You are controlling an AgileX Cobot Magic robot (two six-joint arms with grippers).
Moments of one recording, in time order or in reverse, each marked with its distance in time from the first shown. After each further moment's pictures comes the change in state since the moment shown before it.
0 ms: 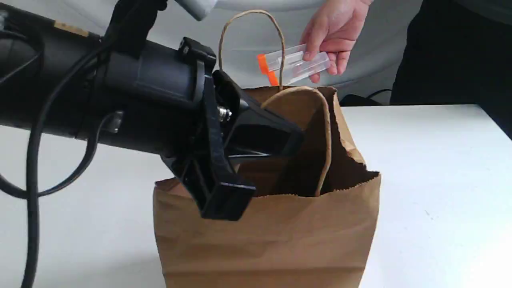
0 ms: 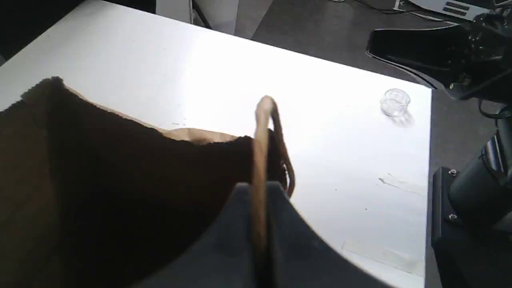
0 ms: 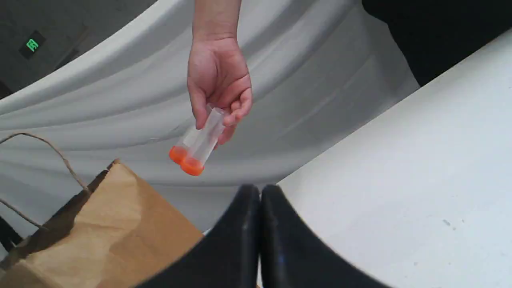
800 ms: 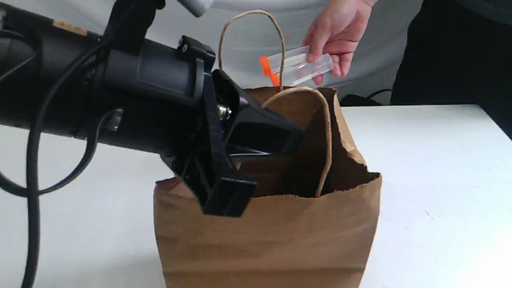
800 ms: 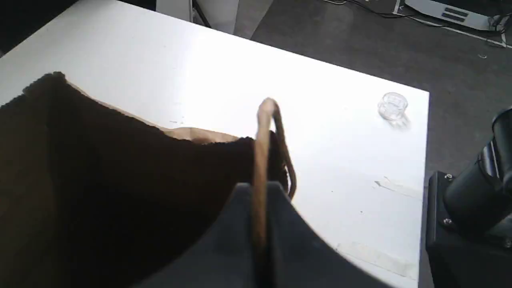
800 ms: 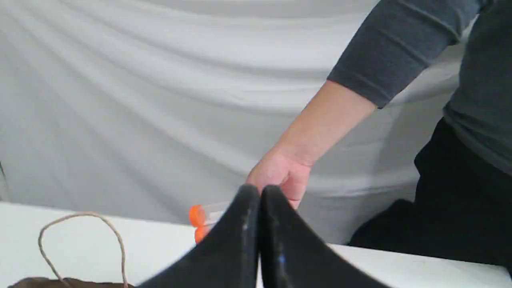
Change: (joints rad) left arm 0.000 0.000 0.000 0.000 0.000 -0.032; right arm 0.000 0.903 -1.347 -0.422 0.662 -0.189
